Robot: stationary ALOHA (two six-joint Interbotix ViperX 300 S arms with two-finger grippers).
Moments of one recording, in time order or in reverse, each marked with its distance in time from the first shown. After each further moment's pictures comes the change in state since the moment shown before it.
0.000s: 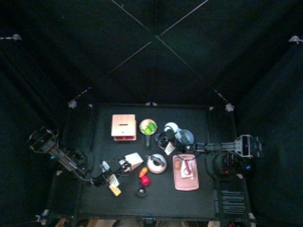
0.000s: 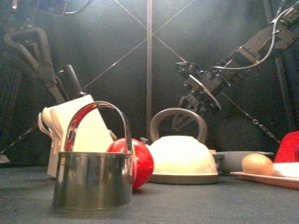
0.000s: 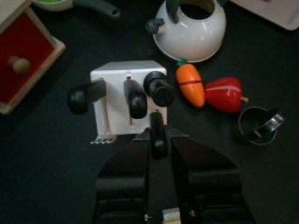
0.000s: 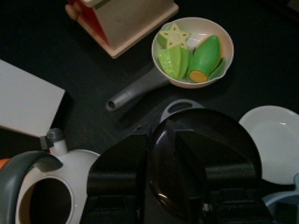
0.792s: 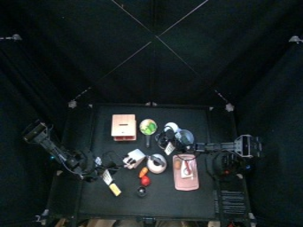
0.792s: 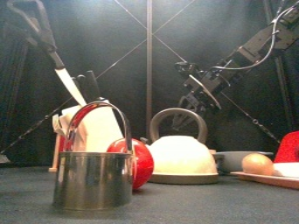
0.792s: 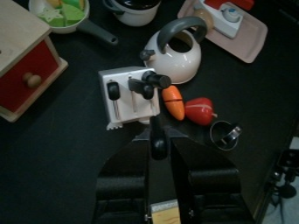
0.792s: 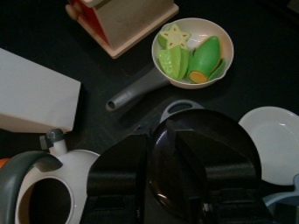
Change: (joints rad) left arm -0.057 -0.215 -0.021 -0.009 0.075 0.058; right arm 0.000 -0.002 0.000 -0.003 0.000 -0.002
